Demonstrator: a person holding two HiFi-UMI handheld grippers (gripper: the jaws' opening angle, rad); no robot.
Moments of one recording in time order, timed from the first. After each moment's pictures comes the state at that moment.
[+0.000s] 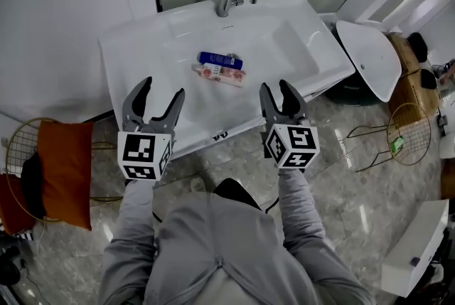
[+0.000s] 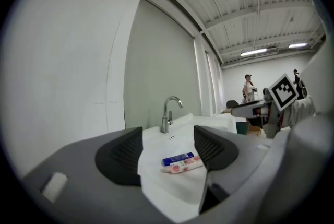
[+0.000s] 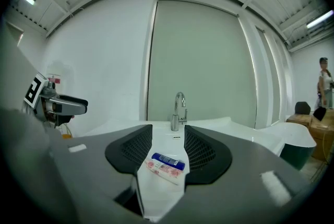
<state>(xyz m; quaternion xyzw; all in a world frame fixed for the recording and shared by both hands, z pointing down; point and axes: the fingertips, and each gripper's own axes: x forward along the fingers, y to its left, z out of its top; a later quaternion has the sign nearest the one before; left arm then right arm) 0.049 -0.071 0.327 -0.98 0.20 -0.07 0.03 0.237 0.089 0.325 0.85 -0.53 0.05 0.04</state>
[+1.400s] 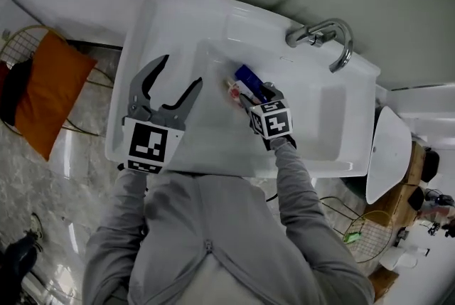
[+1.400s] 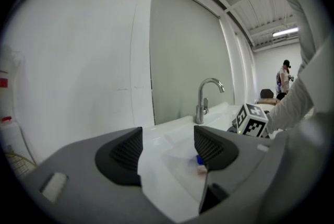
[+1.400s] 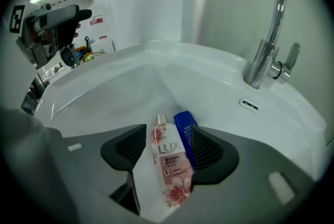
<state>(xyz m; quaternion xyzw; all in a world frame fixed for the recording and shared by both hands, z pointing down) 0.086 -0.184 0.363 -0.93 0.36 -0.12 0.01 0.276 -0.136 0.552 0.53 -0.72 0.25 0.37</state>
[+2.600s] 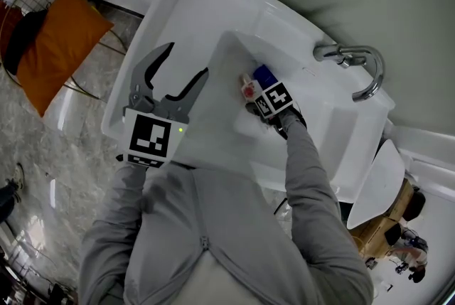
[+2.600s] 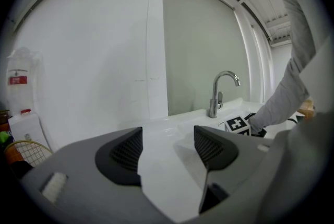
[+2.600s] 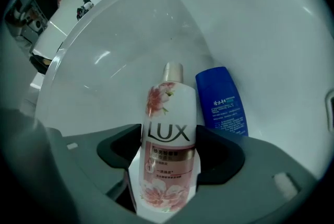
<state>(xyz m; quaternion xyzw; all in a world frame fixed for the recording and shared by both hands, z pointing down) 0.056 -0.193 0.383 -0.89 0.43 -0.14 -0.02 0.277 -0.118 0.652 0.27 -0.68 0.36 0.57</state>
